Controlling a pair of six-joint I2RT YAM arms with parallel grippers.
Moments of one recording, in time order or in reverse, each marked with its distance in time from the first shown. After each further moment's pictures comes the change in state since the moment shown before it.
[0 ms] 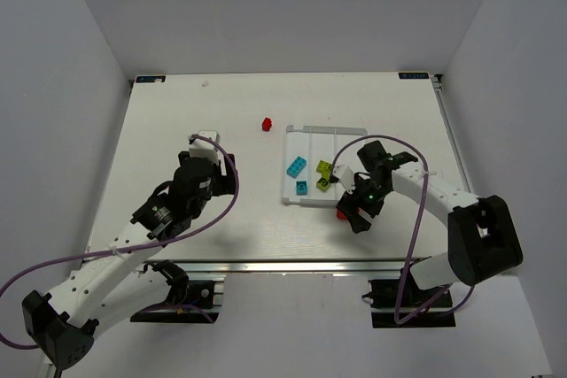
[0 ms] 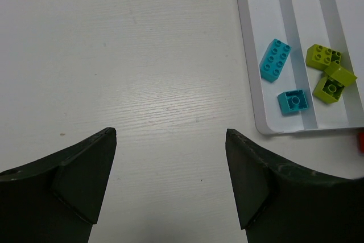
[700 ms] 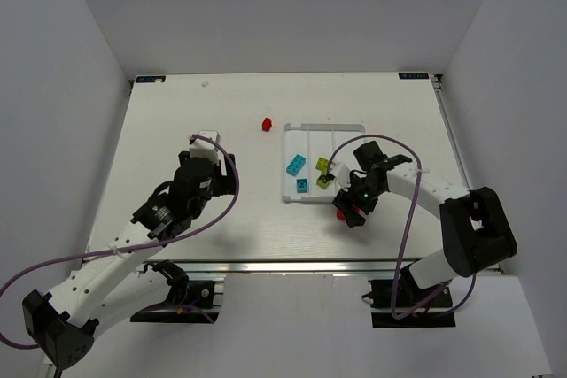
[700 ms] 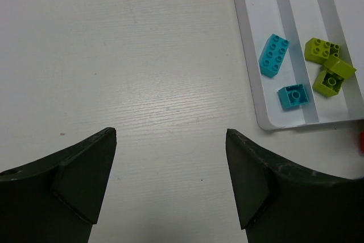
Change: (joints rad) left arm 0.000 0.003 0.000 0.000 0.000 0.000; right arm 0.006 0.062 -0.029 0.170 0.006 0.012
